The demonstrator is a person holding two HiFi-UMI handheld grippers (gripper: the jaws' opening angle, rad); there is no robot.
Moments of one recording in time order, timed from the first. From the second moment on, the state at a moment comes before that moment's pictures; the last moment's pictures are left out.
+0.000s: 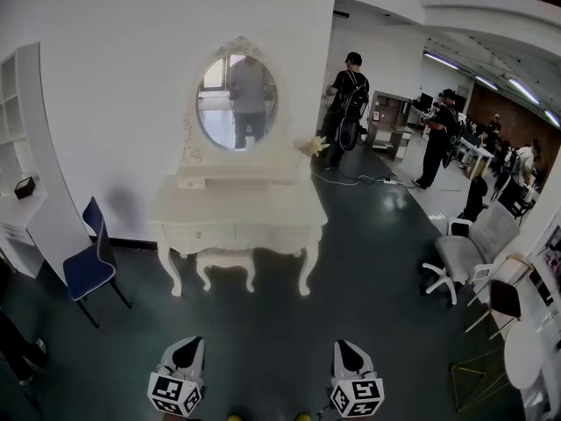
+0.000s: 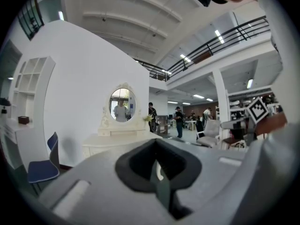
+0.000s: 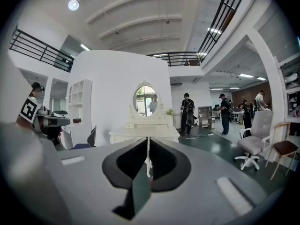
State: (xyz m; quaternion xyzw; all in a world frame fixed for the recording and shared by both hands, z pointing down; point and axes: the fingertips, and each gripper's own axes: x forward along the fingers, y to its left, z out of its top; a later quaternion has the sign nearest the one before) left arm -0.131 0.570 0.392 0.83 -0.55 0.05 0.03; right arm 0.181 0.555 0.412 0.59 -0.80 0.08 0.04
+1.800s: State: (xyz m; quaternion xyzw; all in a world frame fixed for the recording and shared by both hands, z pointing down) left arm -0.177 0.515 0.416 0.86 -0.51 0.06 0.04; right arm 0.123 0.509 0.444 0.63 -0.77 0.12 0.05
